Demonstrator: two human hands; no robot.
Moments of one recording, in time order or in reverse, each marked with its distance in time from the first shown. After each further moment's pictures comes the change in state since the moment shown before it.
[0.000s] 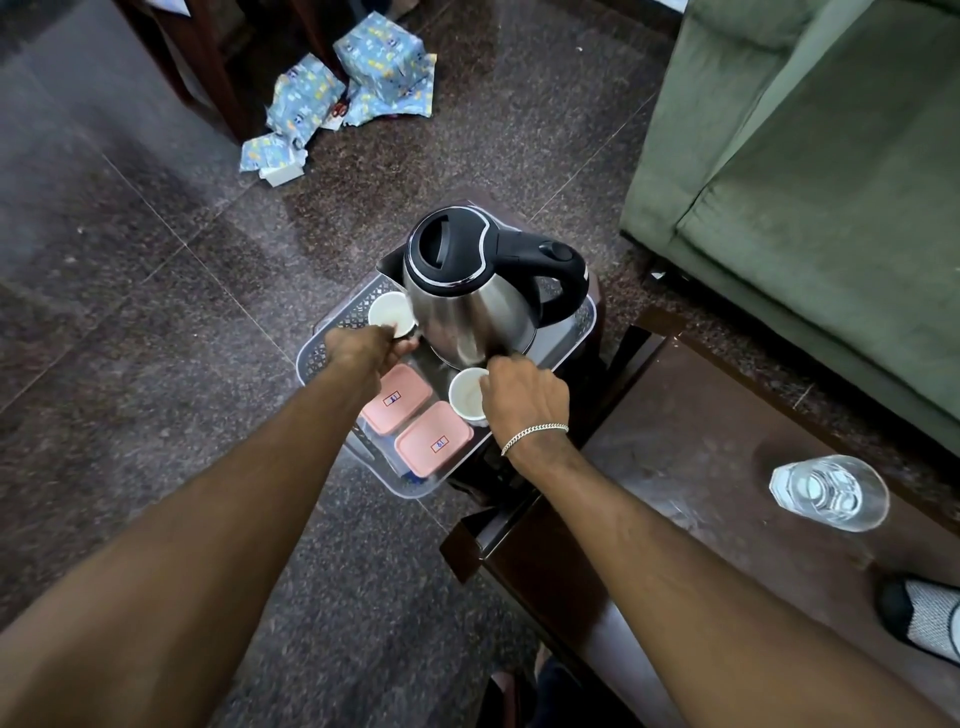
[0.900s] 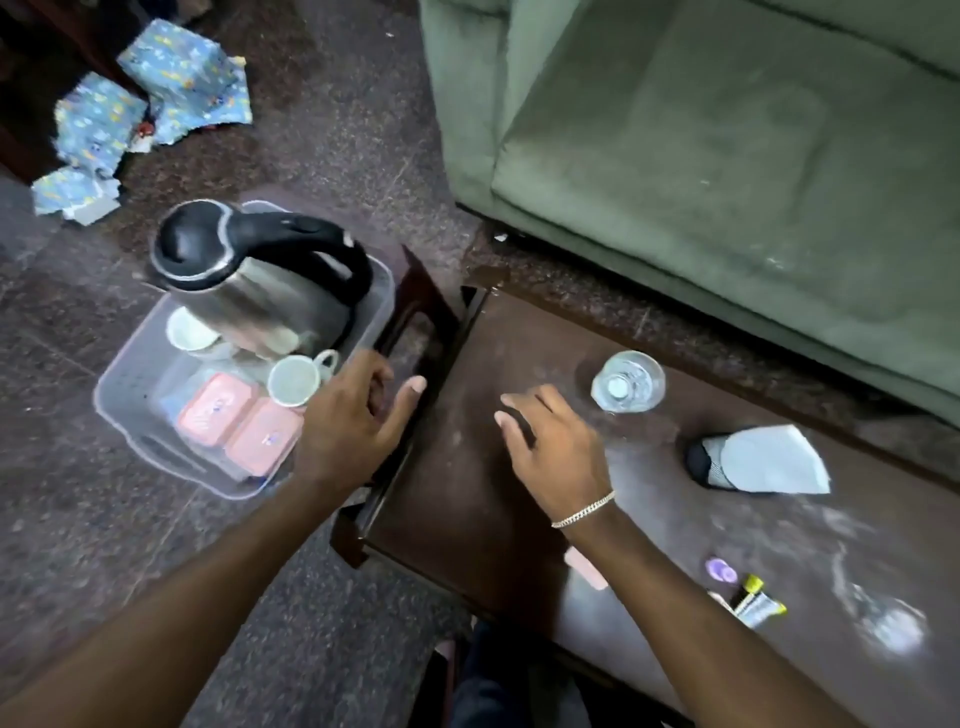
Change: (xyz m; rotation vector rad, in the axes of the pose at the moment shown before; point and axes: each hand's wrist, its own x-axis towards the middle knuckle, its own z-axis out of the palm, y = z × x) left_hand -0.194 -0.107 0.049 0.814 -0.453 1.283; right_hand -0.174 0.181 -0.066 0.267 0.355 0.140
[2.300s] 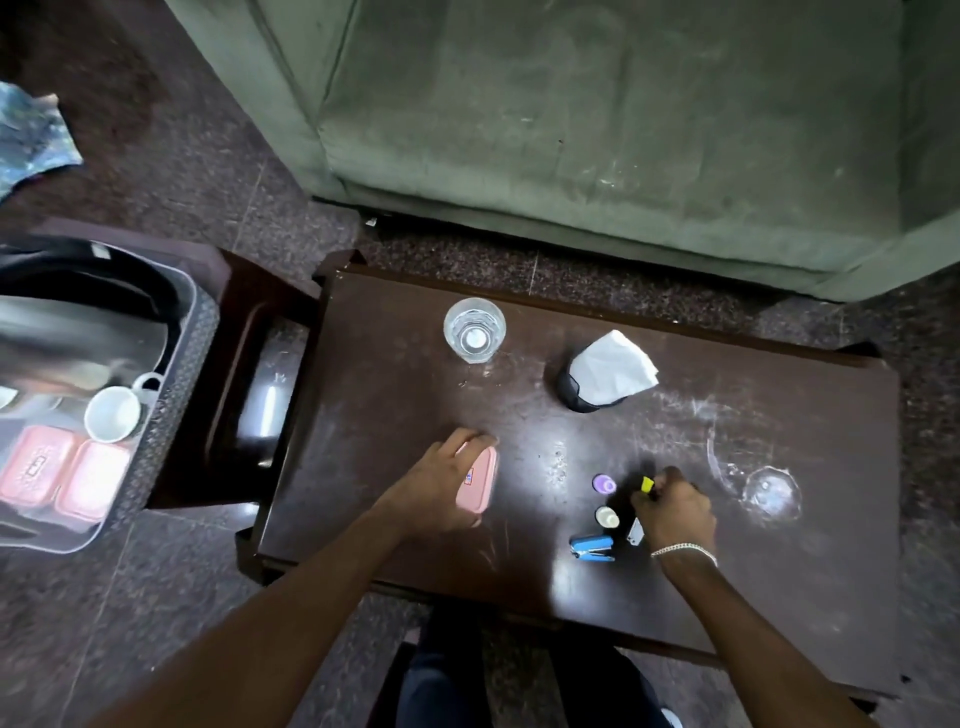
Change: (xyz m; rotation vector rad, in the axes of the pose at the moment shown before) left_hand -0.092 0.095 0.208 0.077 -1.022 0.253; right_hand -0.207 0.242 -0.096 -0.126 -0.149 1.132
